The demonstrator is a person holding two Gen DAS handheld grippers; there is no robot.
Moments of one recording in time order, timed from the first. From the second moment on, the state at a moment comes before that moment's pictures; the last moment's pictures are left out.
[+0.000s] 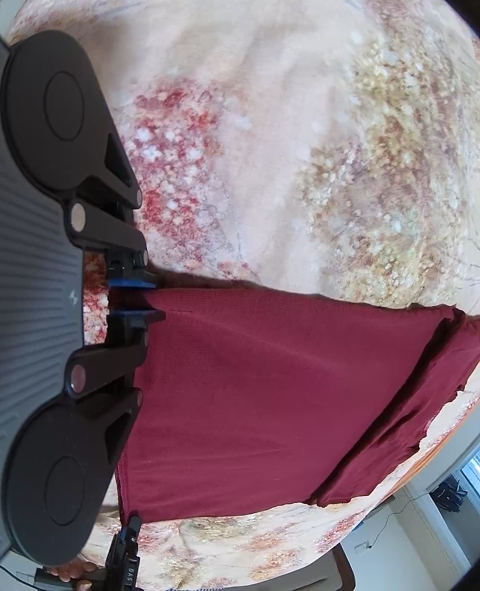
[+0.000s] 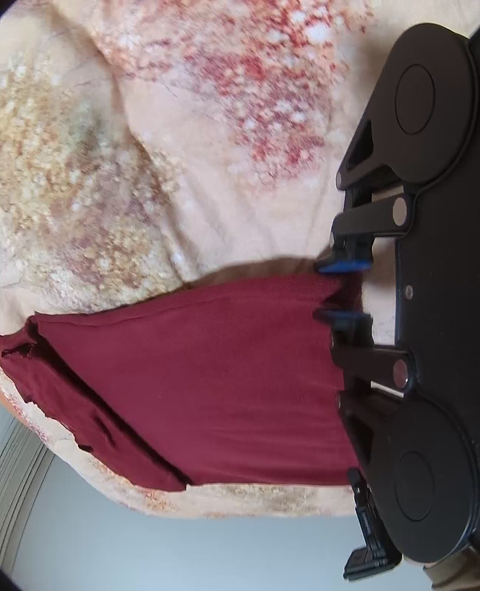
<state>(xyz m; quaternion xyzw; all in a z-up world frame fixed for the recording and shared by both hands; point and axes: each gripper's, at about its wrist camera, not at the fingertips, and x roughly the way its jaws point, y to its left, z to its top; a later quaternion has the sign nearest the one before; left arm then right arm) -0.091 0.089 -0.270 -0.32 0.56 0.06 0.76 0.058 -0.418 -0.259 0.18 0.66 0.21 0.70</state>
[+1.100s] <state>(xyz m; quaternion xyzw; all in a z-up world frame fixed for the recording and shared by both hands) -0.116 0.096 -0.257 -0.28 0.53 0.11 0.79 0.071 -0.406 -0.157 0.12 0.59 0.20 0.78</state>
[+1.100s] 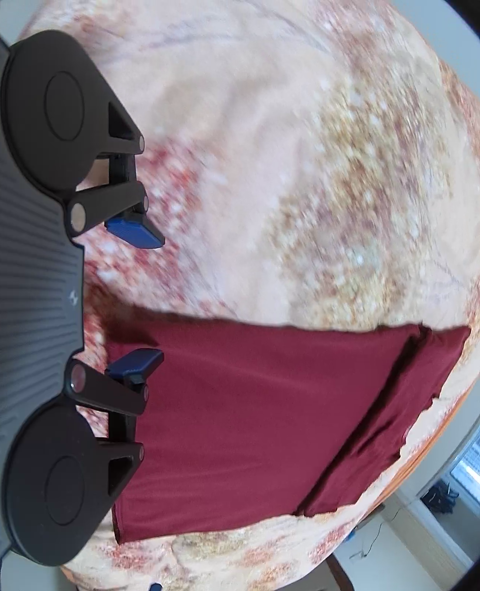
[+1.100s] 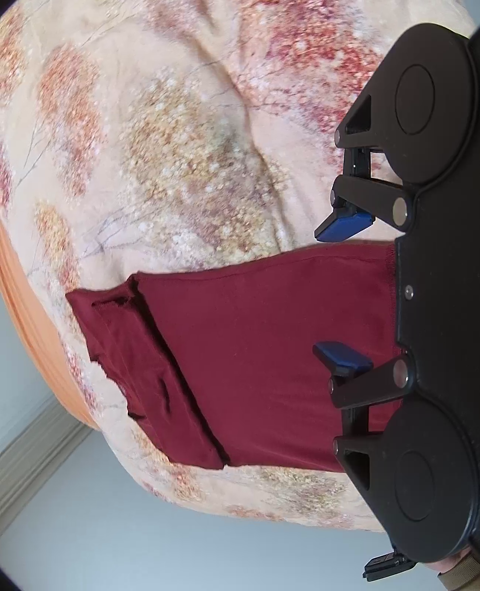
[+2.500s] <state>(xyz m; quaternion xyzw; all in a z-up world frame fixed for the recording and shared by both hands) -0.082 0.056 -0.232 -0.19 0.55 0.09 0.81 0.038 -0.423 -0.180 0.10 0.60 0.22 0.77</state>
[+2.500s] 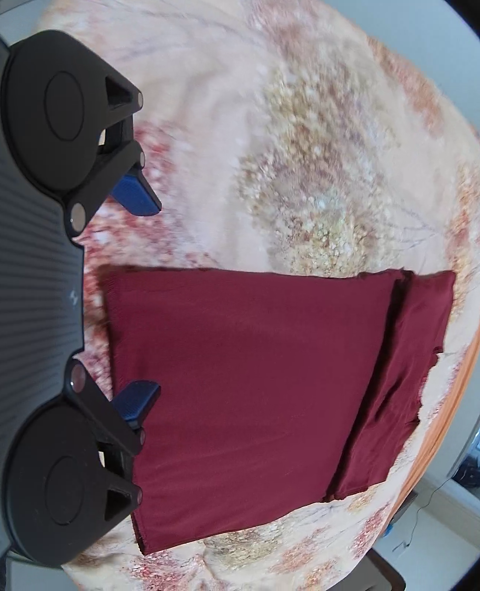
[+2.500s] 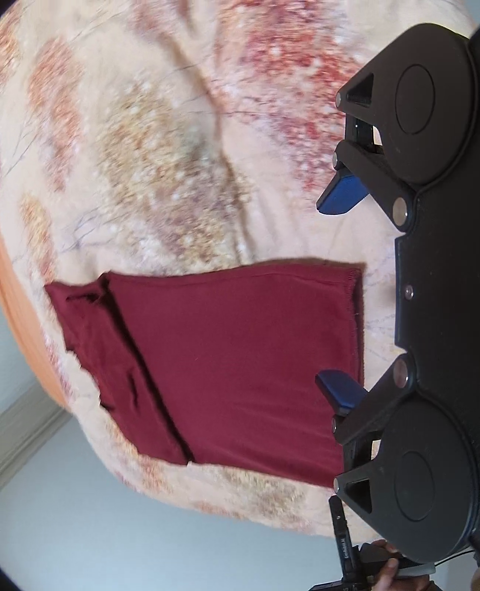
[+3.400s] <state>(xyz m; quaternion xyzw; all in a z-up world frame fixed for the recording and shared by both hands) -0.026 0.087 -0.286 -0.23 0.61 0.01 0.76 0.099 -0.402 -0.281 0.13 0.69 0.20 0.69</state>
